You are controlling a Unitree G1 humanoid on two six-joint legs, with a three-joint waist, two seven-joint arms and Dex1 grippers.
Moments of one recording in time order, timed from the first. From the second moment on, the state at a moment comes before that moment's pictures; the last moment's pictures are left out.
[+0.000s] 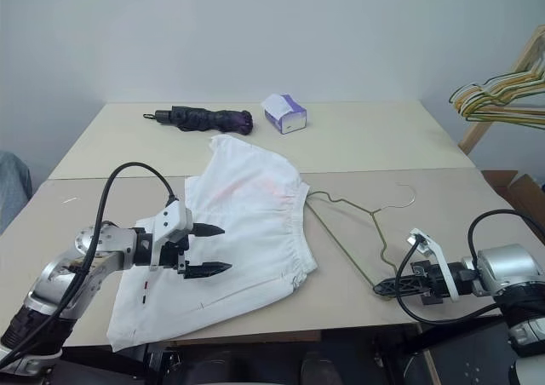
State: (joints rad) left arm -0.22 0.75 -0.13 -0.26 -0.38 0.53 -1.06; right arm -0.37 -1.01 0.26 0.41 0.53 1.12 1.51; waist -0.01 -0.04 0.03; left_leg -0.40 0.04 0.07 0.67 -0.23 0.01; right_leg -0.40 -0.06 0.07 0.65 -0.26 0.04
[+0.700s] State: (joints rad) left arm -0.22 0.75 -0.16 -0.26 -0.32 0.51 -1.04; right arm -0.55 -0.99 0.41 0.46 0.49 1.06 1.55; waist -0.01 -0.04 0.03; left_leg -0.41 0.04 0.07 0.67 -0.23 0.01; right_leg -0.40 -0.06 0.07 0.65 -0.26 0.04
